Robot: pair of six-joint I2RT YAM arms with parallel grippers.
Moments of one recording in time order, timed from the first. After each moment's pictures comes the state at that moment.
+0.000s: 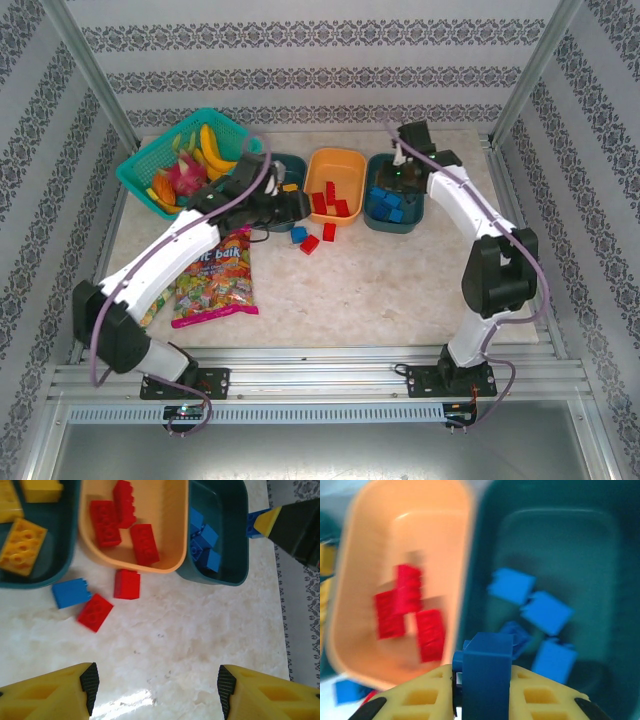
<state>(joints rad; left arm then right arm) -0.54 1.51 1.40 -0.69 0.19 -0.69 0.19 1.81 1.57 -0.74 -0.11 0.37</state>
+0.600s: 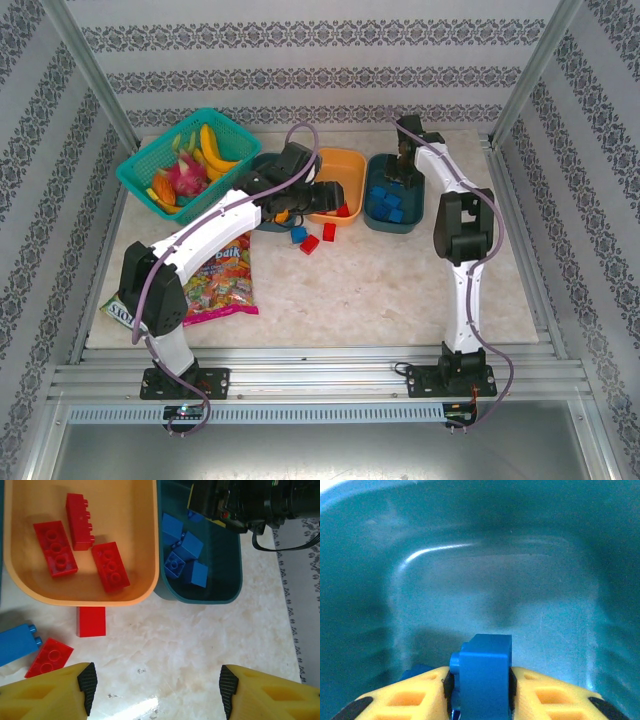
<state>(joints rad) -0.62 1.76 1.61 -0.65 0.13 -0.67 0.11 2.36 2.08 -0.92 -0.04 0.40</state>
